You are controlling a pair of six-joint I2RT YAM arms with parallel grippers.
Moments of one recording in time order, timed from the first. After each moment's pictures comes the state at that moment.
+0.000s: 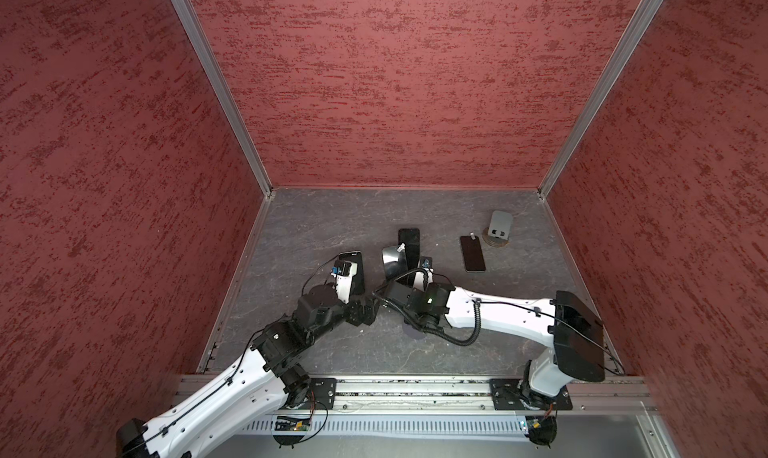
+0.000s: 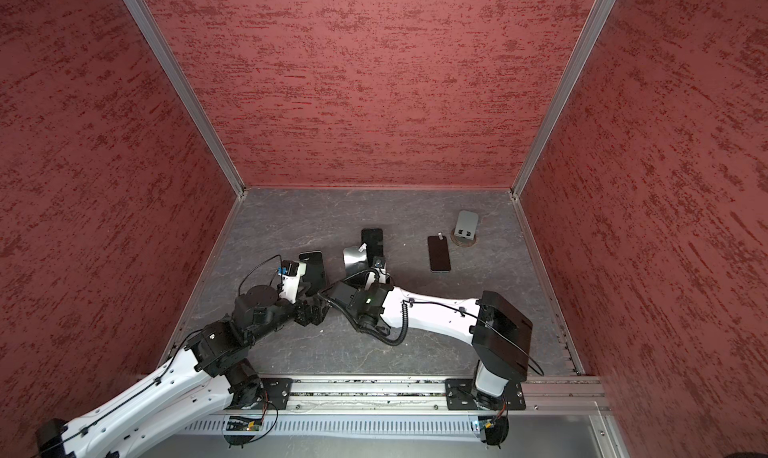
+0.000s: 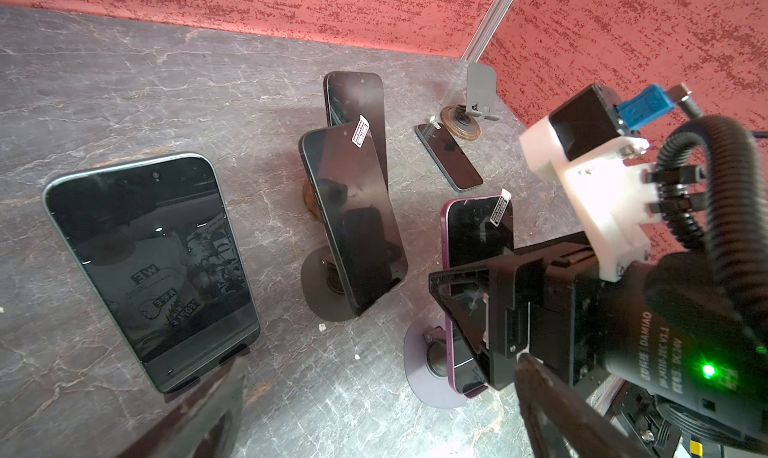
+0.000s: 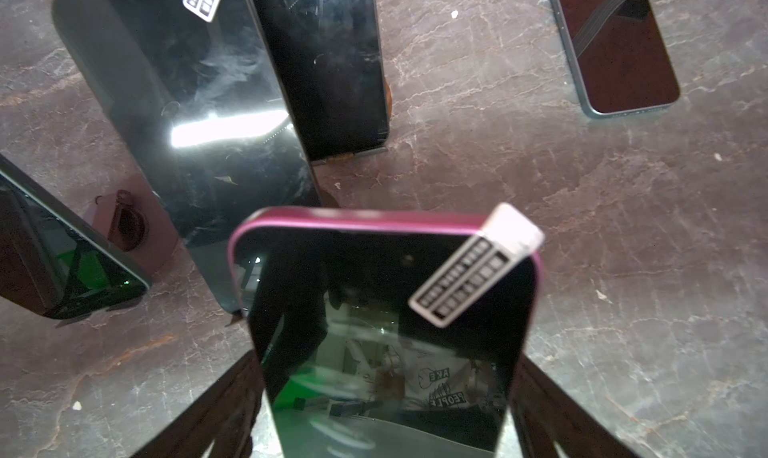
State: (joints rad) left arm -0.78 0.59 0.49 -0.34 -0.08 -0.43; right arm 1.17 1.68 1.23 -0.82 0.61 1.24
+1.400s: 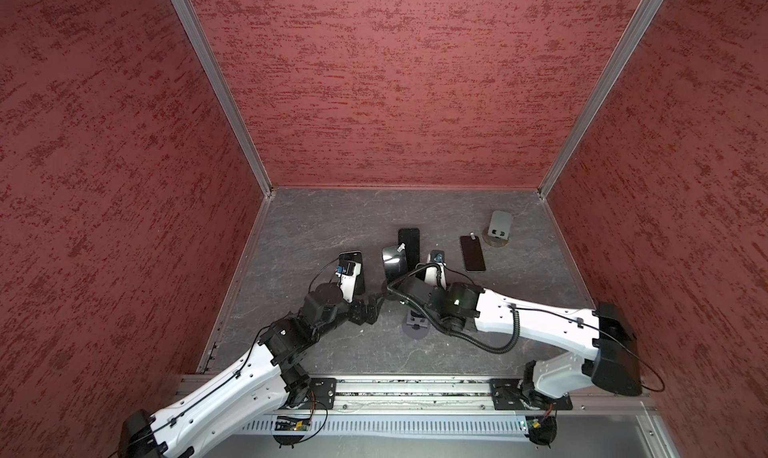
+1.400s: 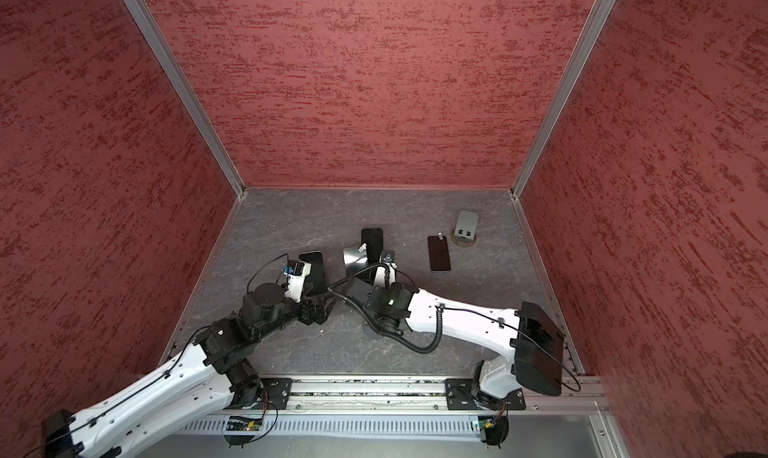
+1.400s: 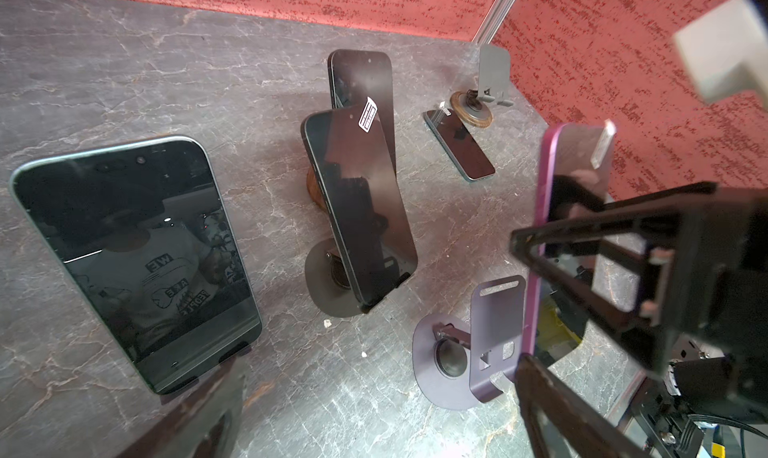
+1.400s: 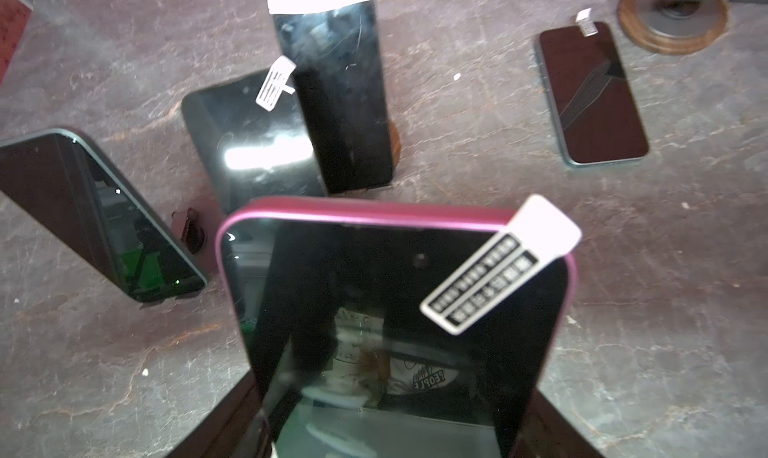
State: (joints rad) left arm -0.77 0.67 0.48 -0.29 -0.08 -0.43; right arm 1.14 1.45 1.14 -0.79 0.63 1.12
